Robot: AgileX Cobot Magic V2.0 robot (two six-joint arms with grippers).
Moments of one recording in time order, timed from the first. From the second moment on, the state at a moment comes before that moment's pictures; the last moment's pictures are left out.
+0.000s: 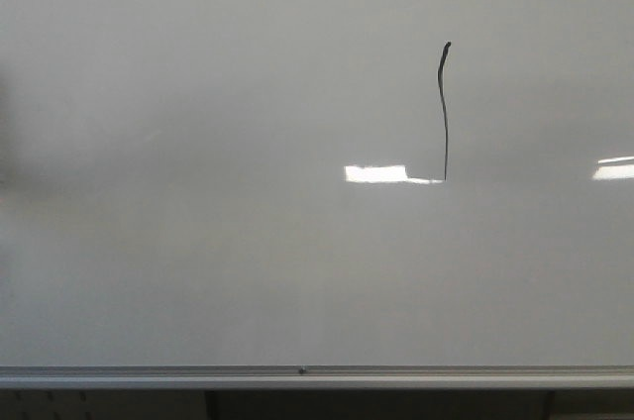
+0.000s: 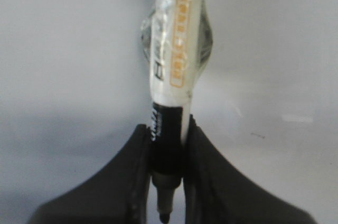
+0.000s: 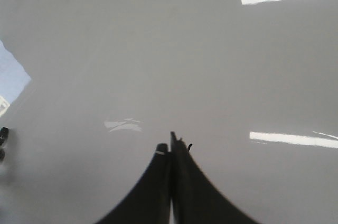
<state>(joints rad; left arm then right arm) -0.02 1.61 -0.60 -0.27 -0.28 0.23 -0.01 0.13 -0.37 1.07 0.35 -0.88</state>
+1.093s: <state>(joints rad) -0.02 1.67 -0.60 -0.23 -0.37 0.23 -0.01 0.13 -0.37 1.07 0.35 -0.88</state>
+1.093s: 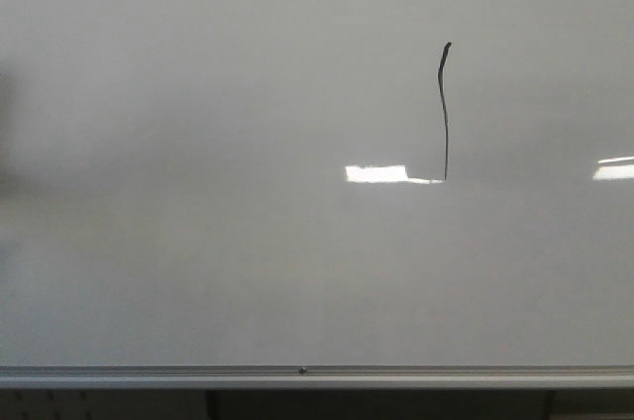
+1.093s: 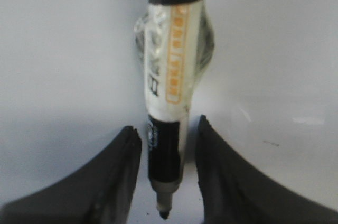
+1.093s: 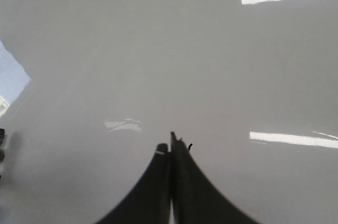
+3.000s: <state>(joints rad) -0.02 0.19 -0.38 -0.22 0.43 0.24 -0.01 0.13 -0.37 1.07 0.35 -0.88</state>
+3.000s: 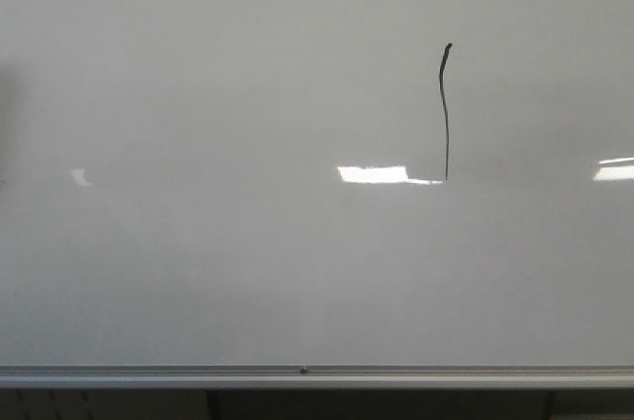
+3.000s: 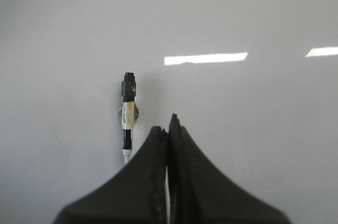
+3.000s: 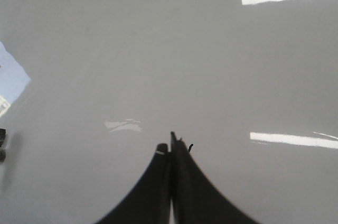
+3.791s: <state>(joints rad) -0.02 0.13 -0.33 -0.16 0.36 0.19 -0.01 0.13 -0.37 1.07 0.35 -0.88</state>
